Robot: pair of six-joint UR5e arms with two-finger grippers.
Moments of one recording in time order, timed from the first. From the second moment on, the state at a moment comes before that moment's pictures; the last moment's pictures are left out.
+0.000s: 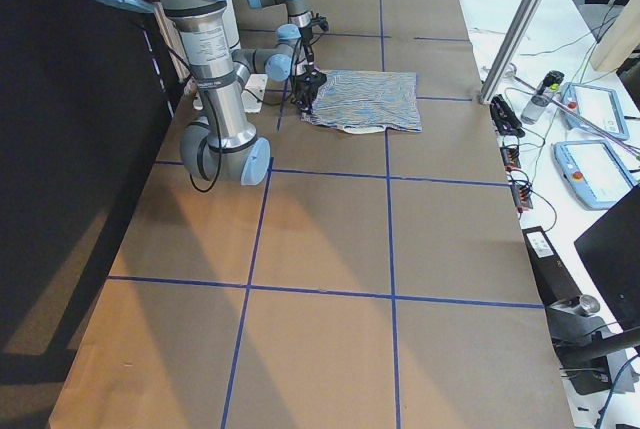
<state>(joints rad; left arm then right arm) -0.24 -1.96 -1.87 -1.91 -1.54 -1.77 0.24 -1.07 1.83 -1.64 1.50 2.08</state>
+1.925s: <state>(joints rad) -0.45 -2.07 -2.22 -1.42 -1.64 -1.49 0.32 -0.99 2.11 -1.87 1.51 1.97</state>
